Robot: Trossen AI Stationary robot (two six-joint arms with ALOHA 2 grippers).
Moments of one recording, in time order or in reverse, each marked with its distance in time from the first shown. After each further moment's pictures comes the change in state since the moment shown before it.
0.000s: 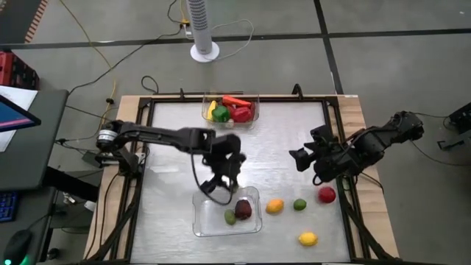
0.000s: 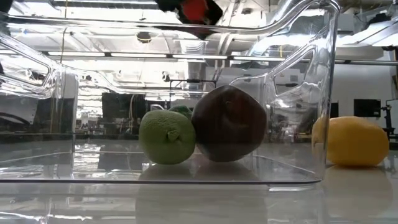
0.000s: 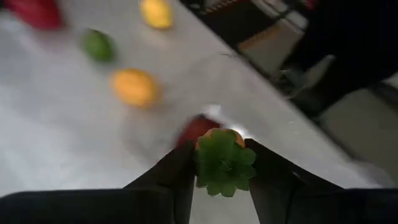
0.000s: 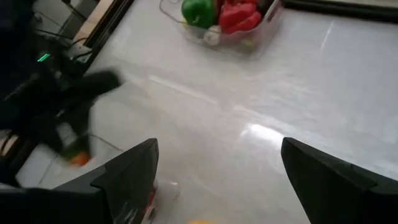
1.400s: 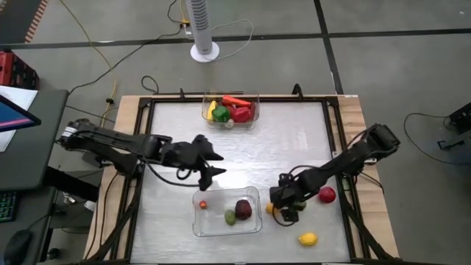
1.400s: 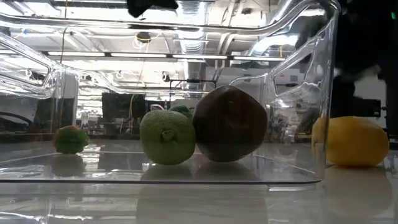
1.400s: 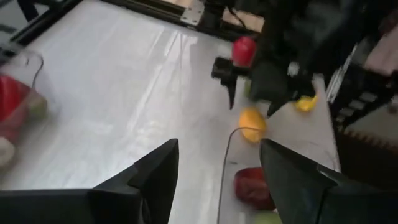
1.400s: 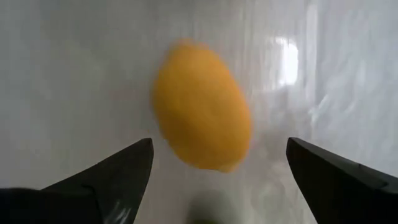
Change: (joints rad) left arm -0.203 -0.405 -0.266 0.175 -0.854 -0.851; right arm -0.044 0.360 -0.557 0.807 -0.722 -1.018
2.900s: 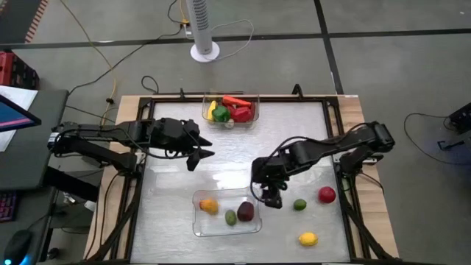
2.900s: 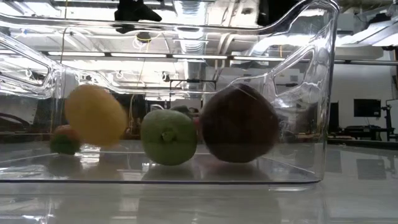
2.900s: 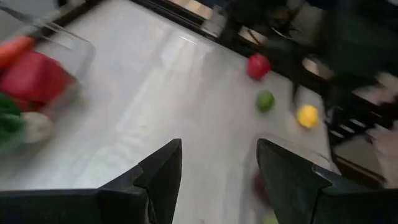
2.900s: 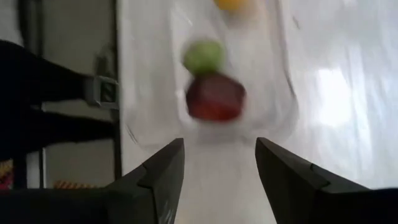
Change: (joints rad) left arm 0.222 -0.217 -0.159 0.010 0.185 -0.015; right arm -0.189 0.048 0.576 -0.325 -0.201 -0.055
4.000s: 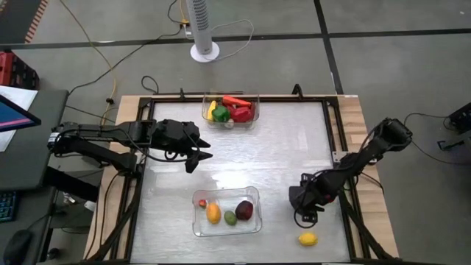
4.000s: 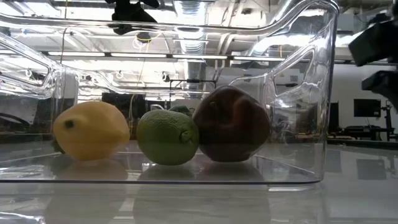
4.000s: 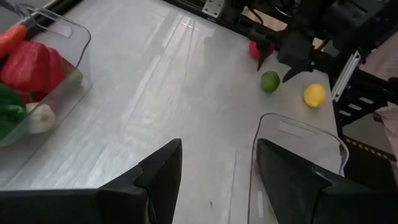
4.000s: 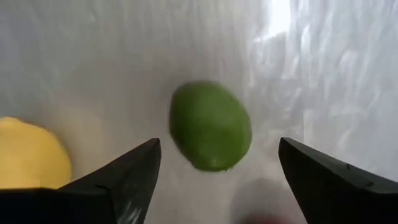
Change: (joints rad) left arm 0.000 0.003 0.000 -0.058 0.018 0.047; right arm 0.335 -0.216 -0.695 0.125 0.198 0.331
